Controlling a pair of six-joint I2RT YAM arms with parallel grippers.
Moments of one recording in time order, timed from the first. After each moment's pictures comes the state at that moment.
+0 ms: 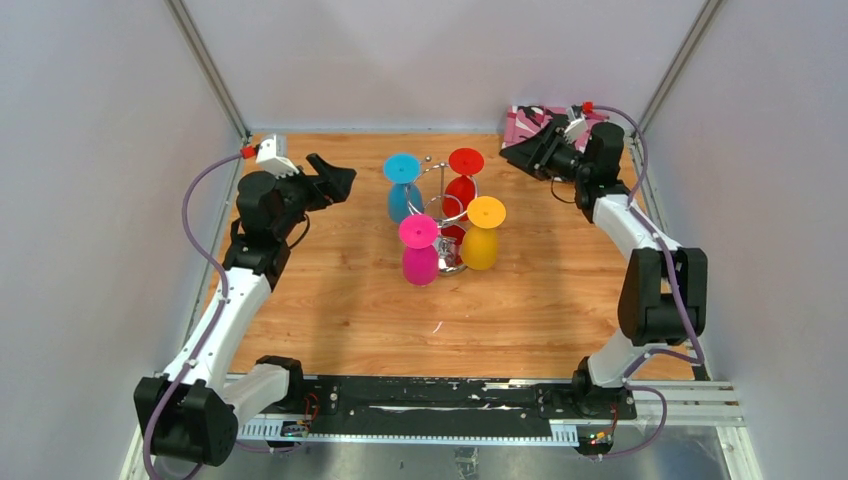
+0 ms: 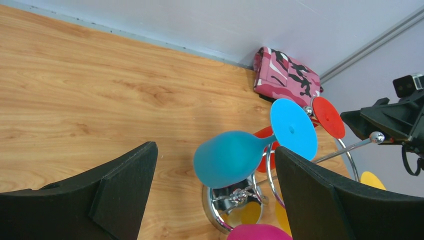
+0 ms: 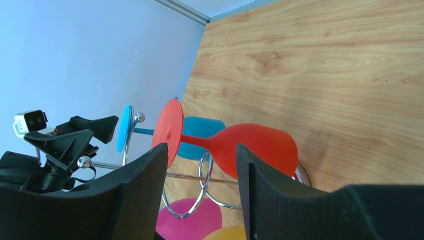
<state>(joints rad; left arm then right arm) -0.13 1.03 0.85 0.08 0.18 -0.53 0.03 1.61 1.16 0.30 -0.82 0.83</state>
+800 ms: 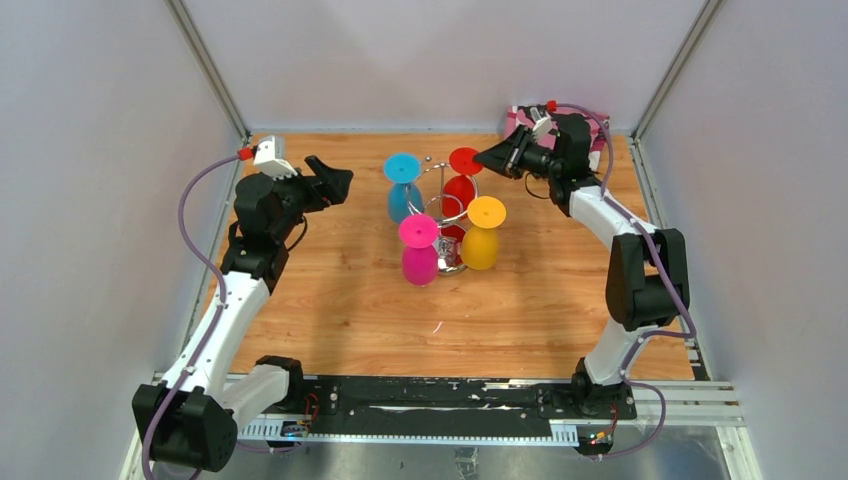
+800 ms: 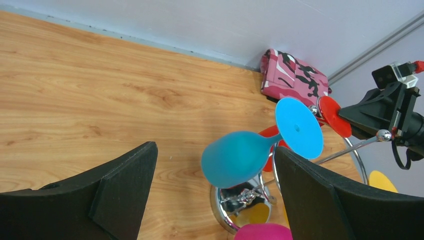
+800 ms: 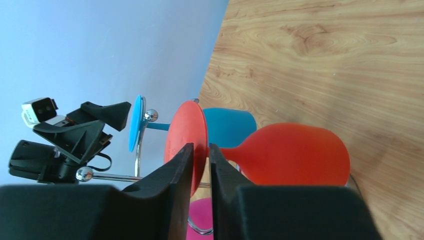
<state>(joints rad) -0.13 1.00 0.84 0.07 0.15 -0.49 0.16 1.74 1.25 0.34 -0.85 0.91</state>
